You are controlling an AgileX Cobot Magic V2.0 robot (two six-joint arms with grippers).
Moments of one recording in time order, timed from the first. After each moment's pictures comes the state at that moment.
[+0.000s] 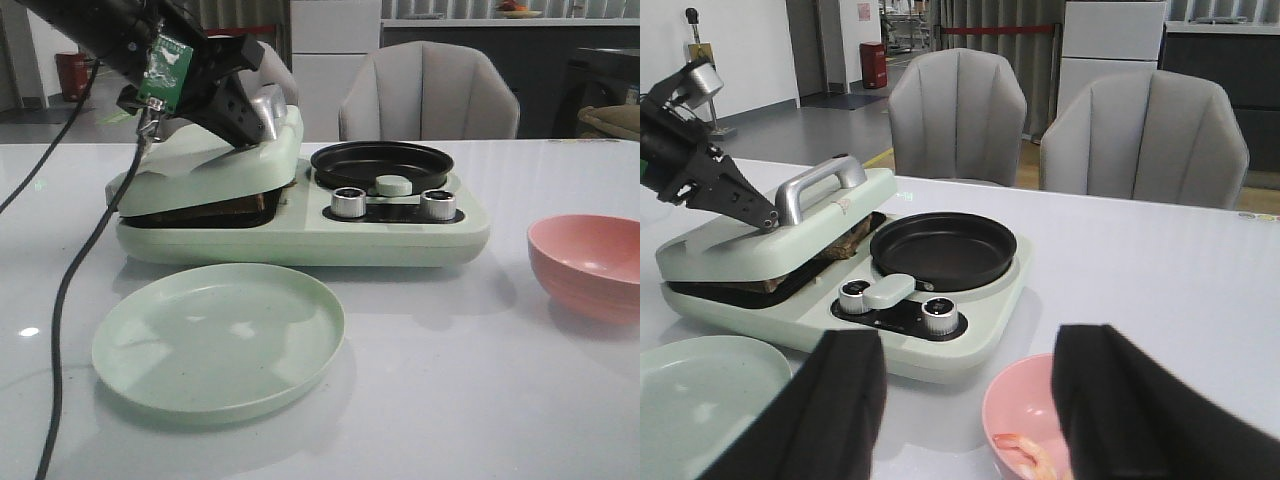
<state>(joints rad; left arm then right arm) -0.33 1.92 -1.46 -0.92 0.62 0.77 0.26 0.18 -0.21 0.27 0.11 -0.22</state>
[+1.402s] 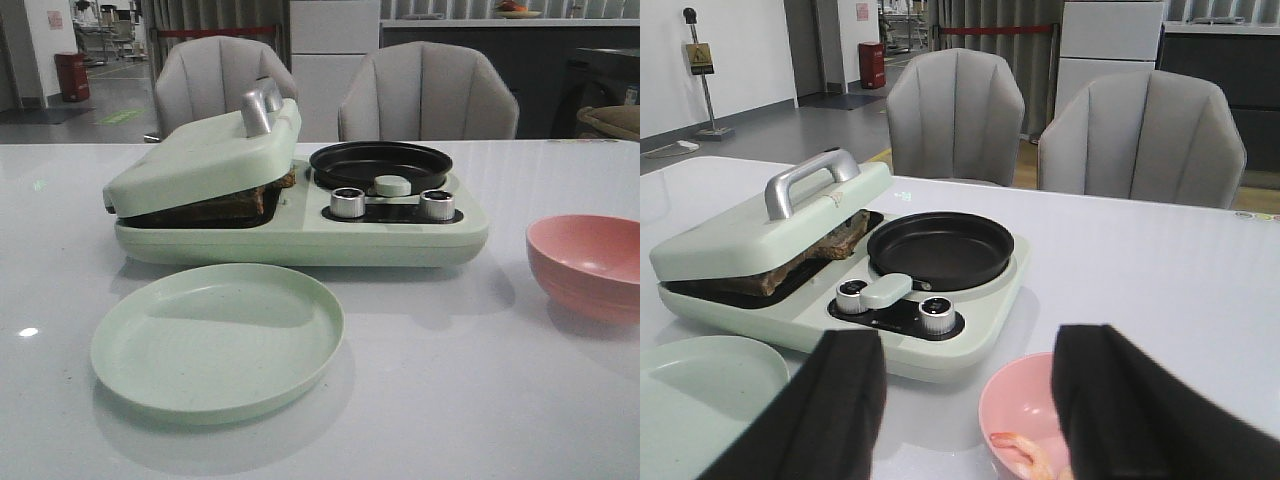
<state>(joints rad) -0.34 1.12 -1.30 0.03 0.78 0.14 0.26 0.18 -0.21 0.27 0.11 -0.22</state>
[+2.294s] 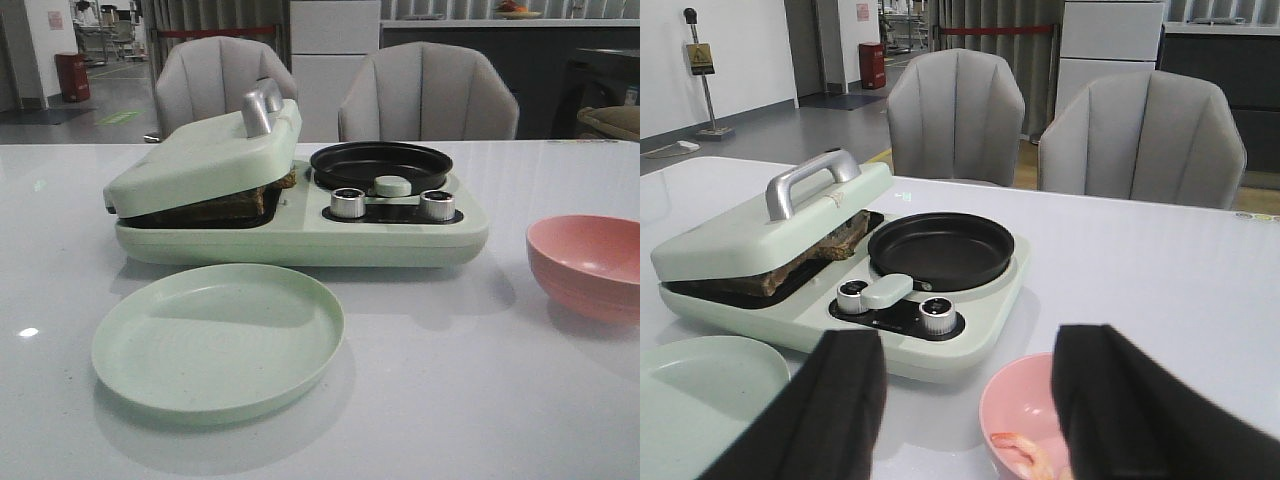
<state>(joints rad) -0.34 0.19 -0.56 0.00 0.67 0.12 0.26 0.18 -0.21 0.27 0.11 -0.22</state>
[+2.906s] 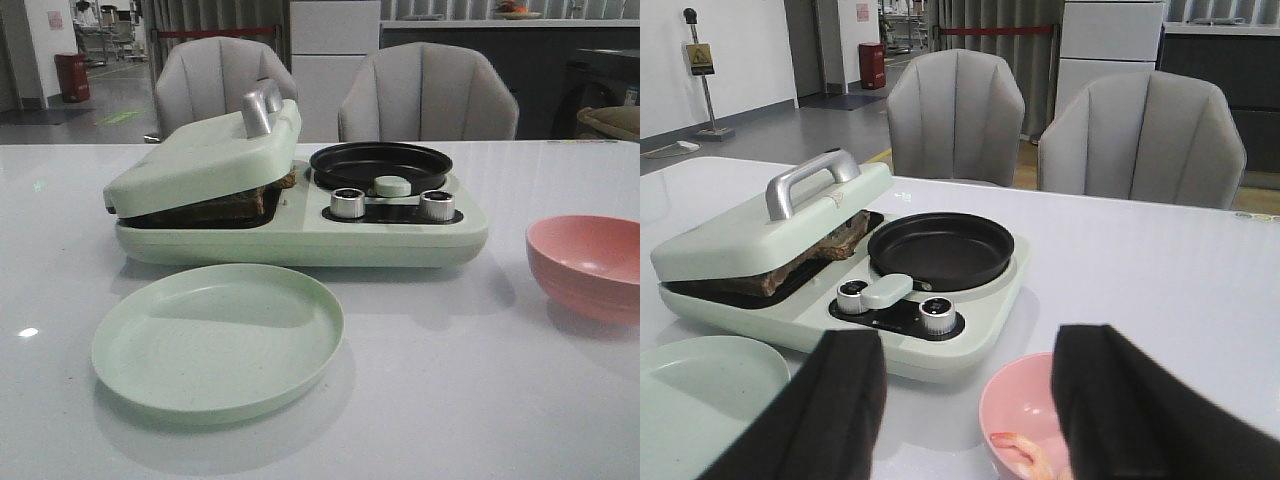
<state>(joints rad) -0.34 0.00 -0.39 -0.08 0.67 0.12 0.26 0.18 -0.21 0.27 0.11 -0.22</state>
